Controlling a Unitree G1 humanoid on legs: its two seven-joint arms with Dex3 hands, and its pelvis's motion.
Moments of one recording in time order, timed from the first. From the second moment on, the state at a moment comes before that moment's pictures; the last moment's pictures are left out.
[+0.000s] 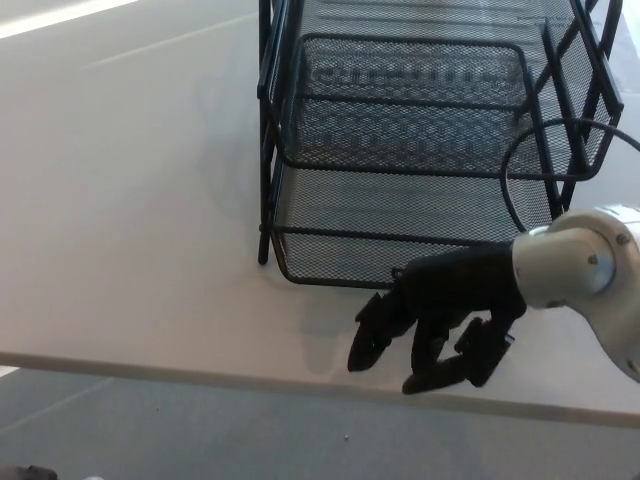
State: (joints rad) left_arm -0.29 0.64 -0.26 1.19 0.31 -0.29 -0.42; right_arm -0.69 -0.67 0.66 -0.20 -0.26 0.35 1.00
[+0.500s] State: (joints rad) left_arm -0.29 0.64 -0.26 1.19 0.31 -0.29 -0.42; right_arm -0.29 -0.91 0.47 -0.43 -0.15 0.33 1.08
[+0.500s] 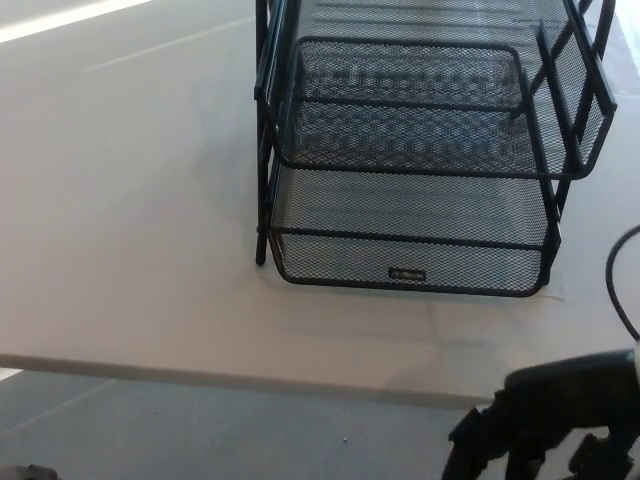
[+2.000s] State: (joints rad) left_arm -0.28 0.64 -0.26 1.20 0.31 -0.29 -0.42; right_arm -0.26 -0.61 0.57 0.75 -0.48 0.20 0.47
